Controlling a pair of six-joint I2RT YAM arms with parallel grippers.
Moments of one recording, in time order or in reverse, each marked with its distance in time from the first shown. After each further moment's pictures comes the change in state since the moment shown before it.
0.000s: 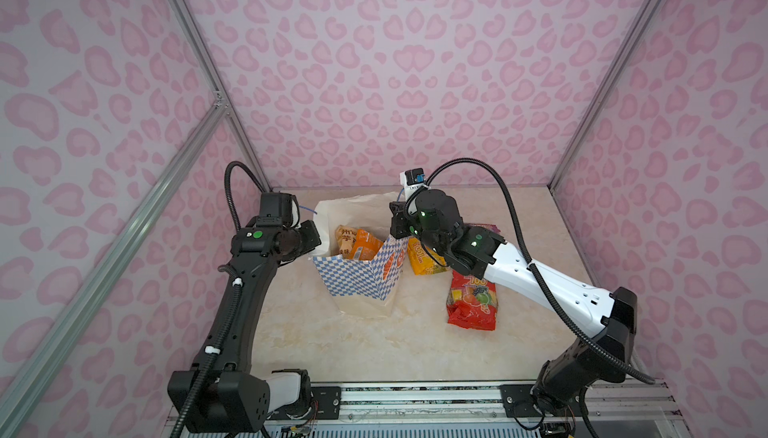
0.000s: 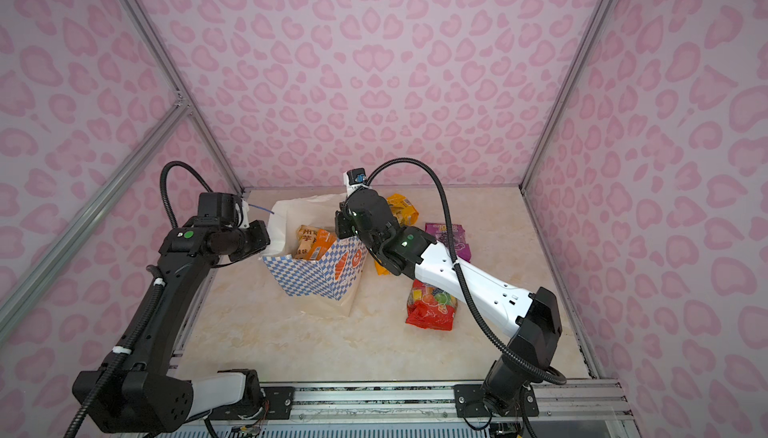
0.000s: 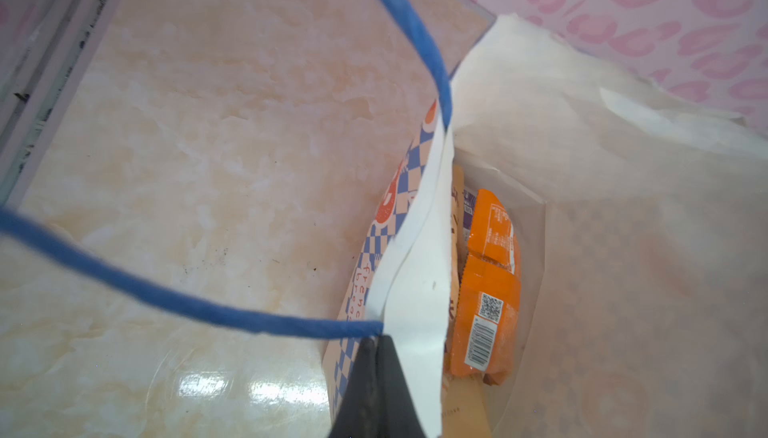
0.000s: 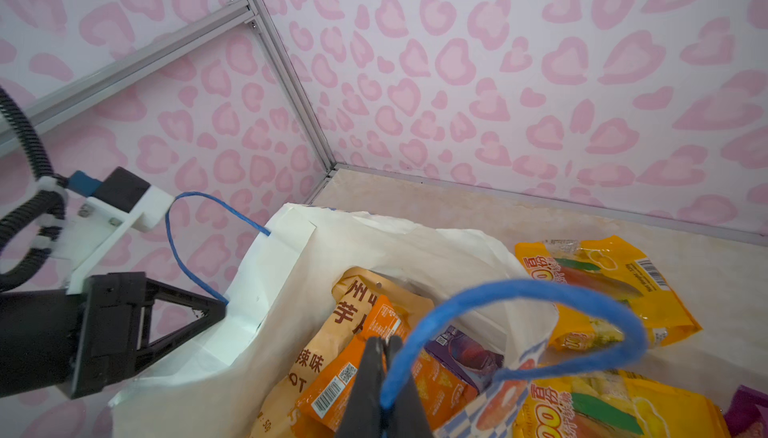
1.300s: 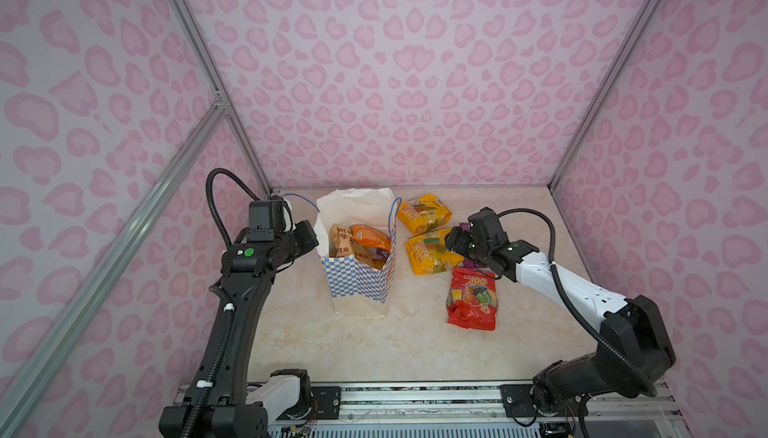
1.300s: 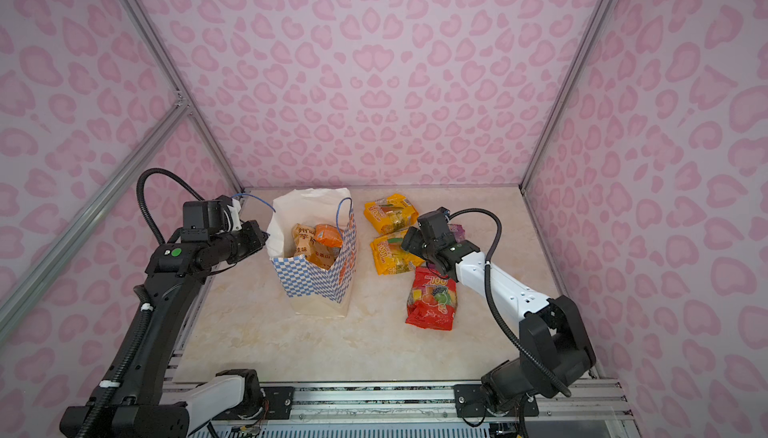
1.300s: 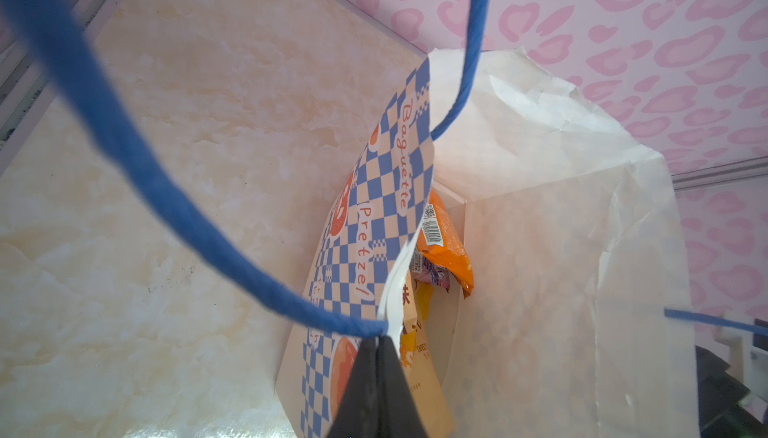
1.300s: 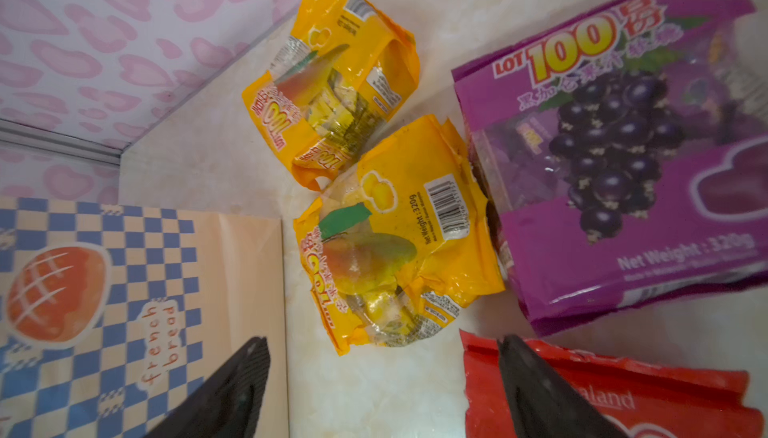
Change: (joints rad) left arm 0.005 -0.104 -0.071 0.090 0.082 -0.043; right arm -0.416 -0.135 -0.551 -0.085 -0.196 0.446
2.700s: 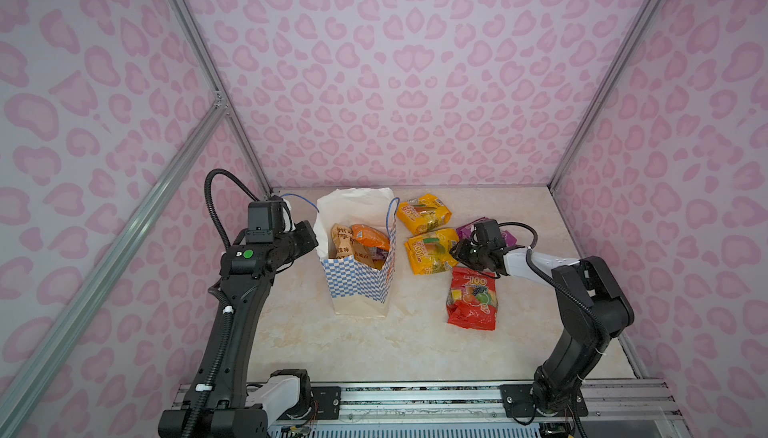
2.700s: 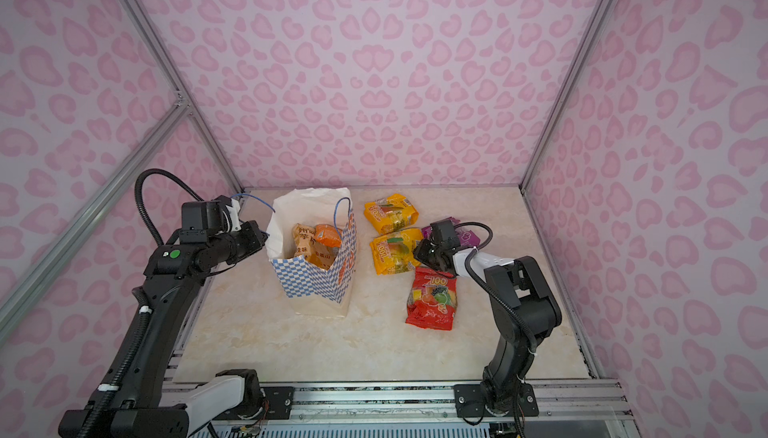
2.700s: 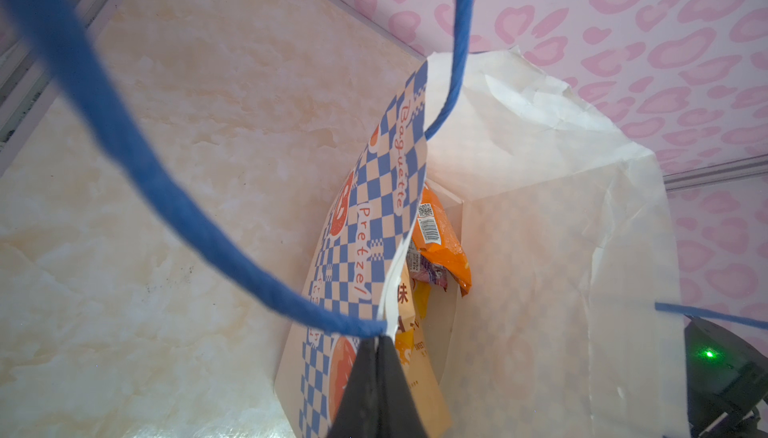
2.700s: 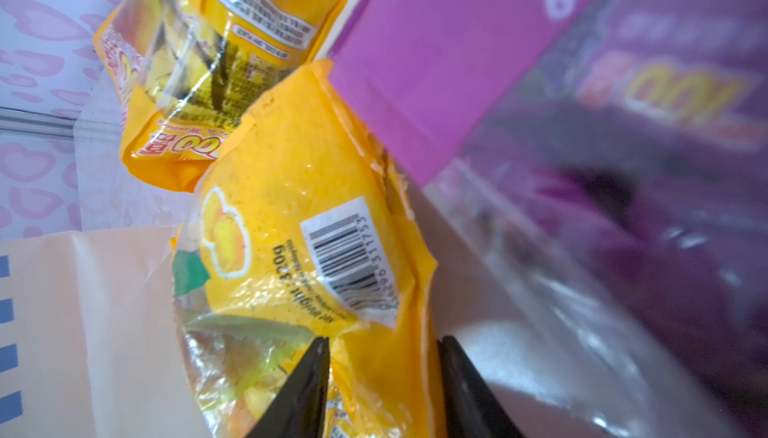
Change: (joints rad) left arm 0.000 -0.010 -0.002 -0.001 0.002 -0.001; right arm -0.180 0.282 -0.081 0.285 -0.292 -0.073
